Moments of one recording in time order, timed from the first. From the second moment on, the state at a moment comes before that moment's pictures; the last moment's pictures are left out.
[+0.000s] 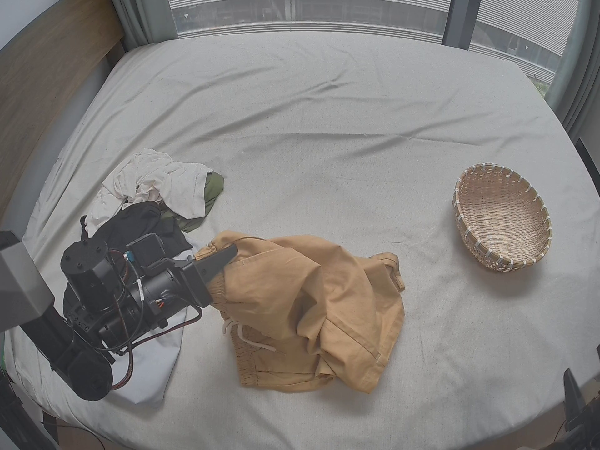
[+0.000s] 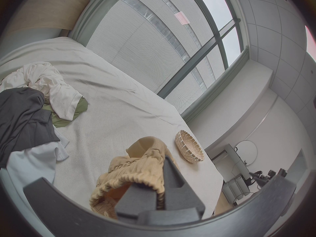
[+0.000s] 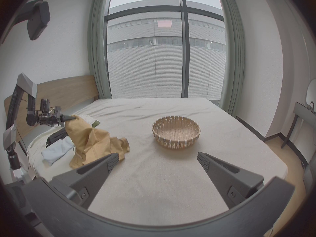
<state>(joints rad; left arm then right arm) -0.39 1.90 -0.37 -1.54 -0.33 -0.47 0.00 0.02 -0.06 -0.03 0.03 0.00</state>
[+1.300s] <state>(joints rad) -0.39 1.91 -0.38 -1.54 -0.33 -0.43 0.36 1.35 -0.24 -0.75 0.31 0.59</state>
